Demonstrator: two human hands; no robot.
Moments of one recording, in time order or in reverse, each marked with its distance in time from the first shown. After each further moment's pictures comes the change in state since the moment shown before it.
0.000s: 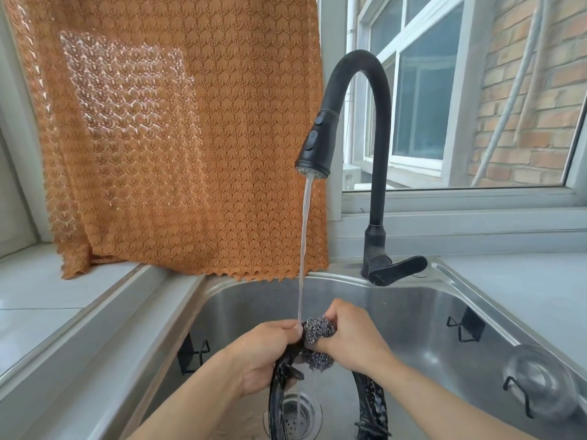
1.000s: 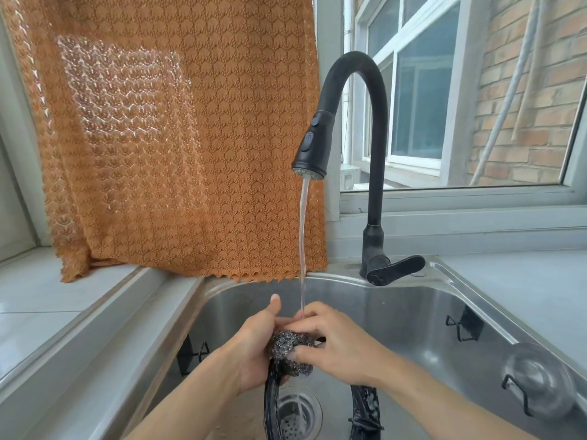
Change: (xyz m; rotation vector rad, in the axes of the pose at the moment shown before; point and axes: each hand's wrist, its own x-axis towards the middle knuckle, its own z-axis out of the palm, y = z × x) left_hand 0.003 0.009 -0.003 -0.171 -0.001 -0.039; right_hand -0.020 -0.025 -0.015 0.156 -0.276 -0.369
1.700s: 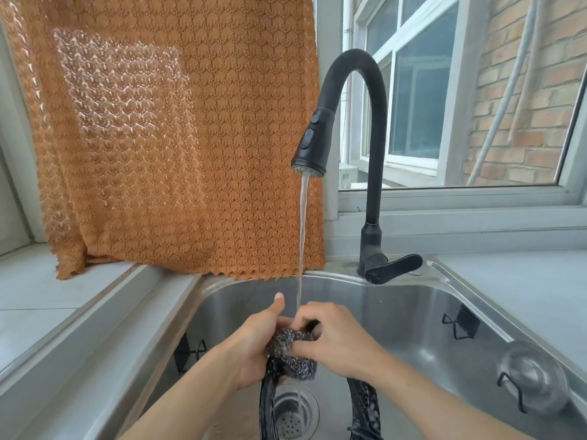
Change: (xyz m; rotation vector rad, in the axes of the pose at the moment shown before) left_hand 0.011 -0.004 -0.008 0.187 0.050 0.048; right_hand 0.003 -0.001 0.002 -0.065 0.115 0.071
